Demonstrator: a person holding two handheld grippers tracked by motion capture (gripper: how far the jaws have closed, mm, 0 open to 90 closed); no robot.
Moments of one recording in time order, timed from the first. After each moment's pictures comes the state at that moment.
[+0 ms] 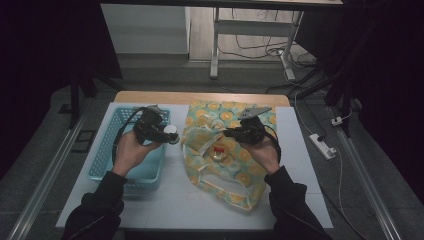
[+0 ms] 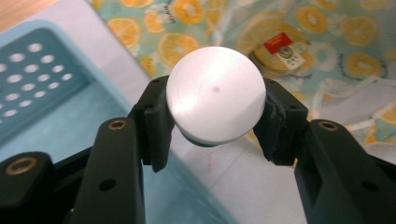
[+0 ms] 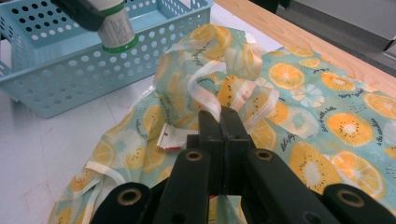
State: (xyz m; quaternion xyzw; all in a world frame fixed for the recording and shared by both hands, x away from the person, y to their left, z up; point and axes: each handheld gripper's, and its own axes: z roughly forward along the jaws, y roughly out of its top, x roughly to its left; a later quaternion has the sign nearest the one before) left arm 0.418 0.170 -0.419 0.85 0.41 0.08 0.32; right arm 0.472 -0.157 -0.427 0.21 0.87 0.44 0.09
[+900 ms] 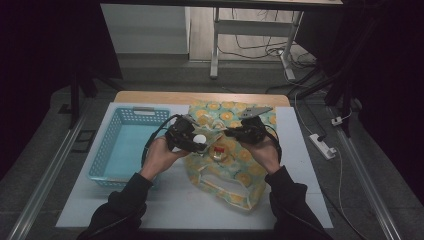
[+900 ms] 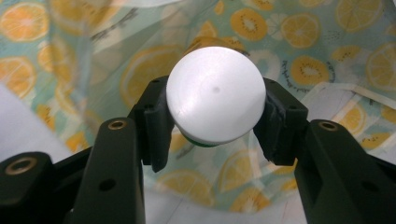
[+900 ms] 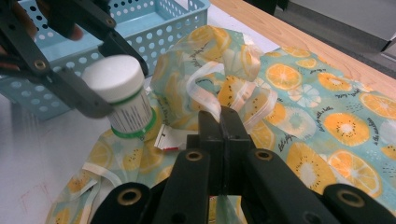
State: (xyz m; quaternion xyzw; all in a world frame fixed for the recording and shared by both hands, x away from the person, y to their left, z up) left arm 0.427 0.086 -0.433 0.88 0.34 0.05 0.33; right arm 0.473 -0.159 -0.427 0.21 0.87 0.45 0.09
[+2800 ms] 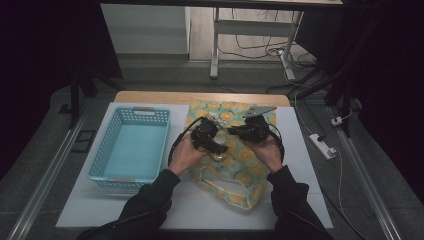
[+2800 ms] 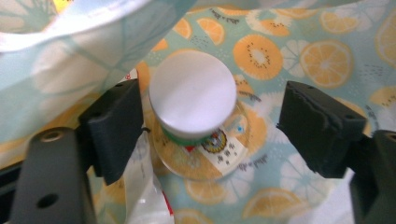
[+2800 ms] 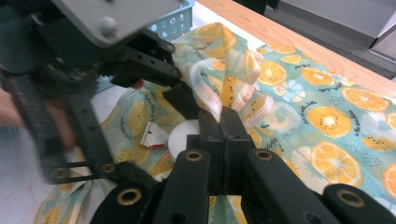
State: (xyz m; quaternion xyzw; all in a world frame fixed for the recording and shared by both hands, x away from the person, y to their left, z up) left arm 0.459 0.029 -0.466 0.88 0.34 0.06 0.32; right arm 0.480 -0.169 -0.428 0.22 0.86 0.45 0.10
